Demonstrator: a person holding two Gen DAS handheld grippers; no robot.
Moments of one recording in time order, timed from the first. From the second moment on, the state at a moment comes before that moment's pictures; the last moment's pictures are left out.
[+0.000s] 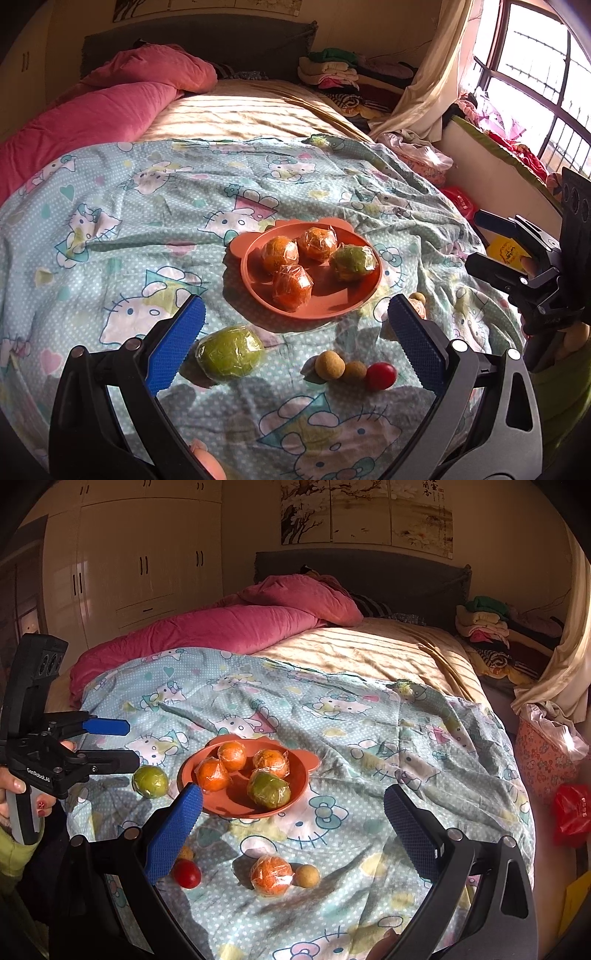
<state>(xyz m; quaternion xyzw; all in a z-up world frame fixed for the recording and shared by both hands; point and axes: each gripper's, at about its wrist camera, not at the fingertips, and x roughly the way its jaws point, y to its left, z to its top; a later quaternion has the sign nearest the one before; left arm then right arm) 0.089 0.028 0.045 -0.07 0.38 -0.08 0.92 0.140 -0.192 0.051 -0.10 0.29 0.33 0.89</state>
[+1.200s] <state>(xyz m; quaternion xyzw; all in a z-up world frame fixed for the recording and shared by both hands) 0.050 -0.039 -0.007 -0.03 0.46 -0.16 0.88 0.118 -0.212 0.009 -0.11 0.35 0.31 0.88</state>
